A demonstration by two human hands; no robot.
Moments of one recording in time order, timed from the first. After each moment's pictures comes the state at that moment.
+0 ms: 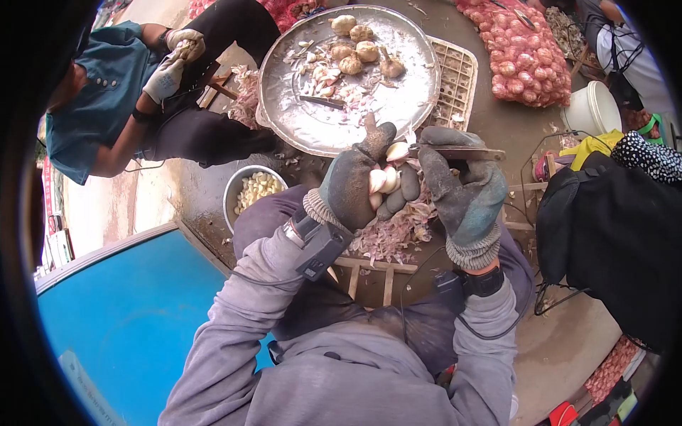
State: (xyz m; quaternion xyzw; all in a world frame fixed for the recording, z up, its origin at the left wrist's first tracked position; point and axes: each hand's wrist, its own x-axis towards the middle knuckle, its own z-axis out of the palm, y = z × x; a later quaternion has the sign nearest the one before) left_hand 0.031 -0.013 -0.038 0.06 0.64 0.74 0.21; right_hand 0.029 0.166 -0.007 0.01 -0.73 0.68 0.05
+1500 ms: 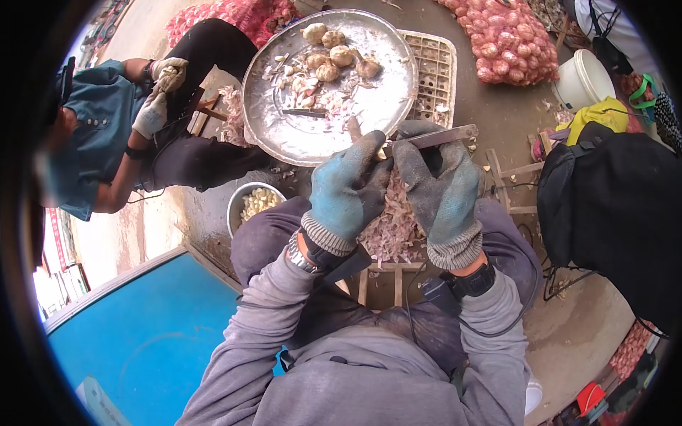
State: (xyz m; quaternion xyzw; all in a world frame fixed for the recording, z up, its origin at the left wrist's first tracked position) left_hand 0.034 0.010 -0.031 0.08 0.88 0.47 -0.09; right_hand 0.031 0.158 -0.008 -0.06 -0.66 0.75 0.01
